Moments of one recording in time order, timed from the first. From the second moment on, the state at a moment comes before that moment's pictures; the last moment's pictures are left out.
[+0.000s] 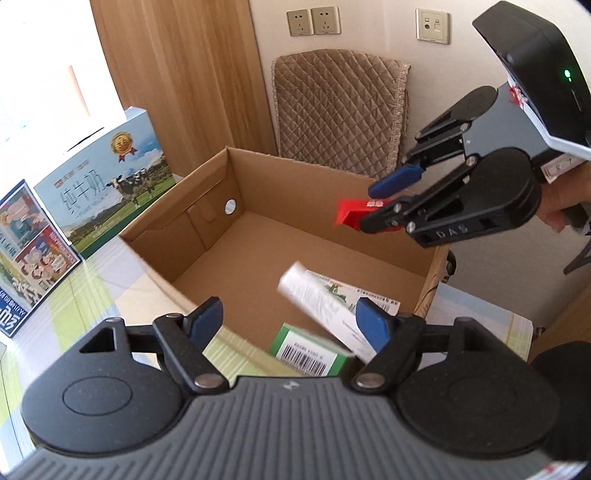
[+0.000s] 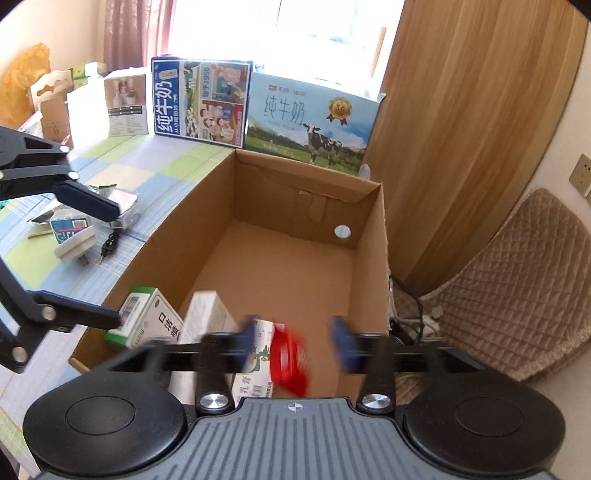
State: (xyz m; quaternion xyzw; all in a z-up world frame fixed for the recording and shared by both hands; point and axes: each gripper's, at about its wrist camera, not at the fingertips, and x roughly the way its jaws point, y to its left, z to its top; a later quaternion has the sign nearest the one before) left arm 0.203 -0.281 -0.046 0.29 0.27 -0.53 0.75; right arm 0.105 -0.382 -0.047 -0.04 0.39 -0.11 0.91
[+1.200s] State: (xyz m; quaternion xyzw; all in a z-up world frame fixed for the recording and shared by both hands) left arm 0.172 -0.025 -0.039 0.19 0.31 -0.38 0.85; right arm 0.064 -0.190 -0.031 -0.05 0.36 0.02 0.93
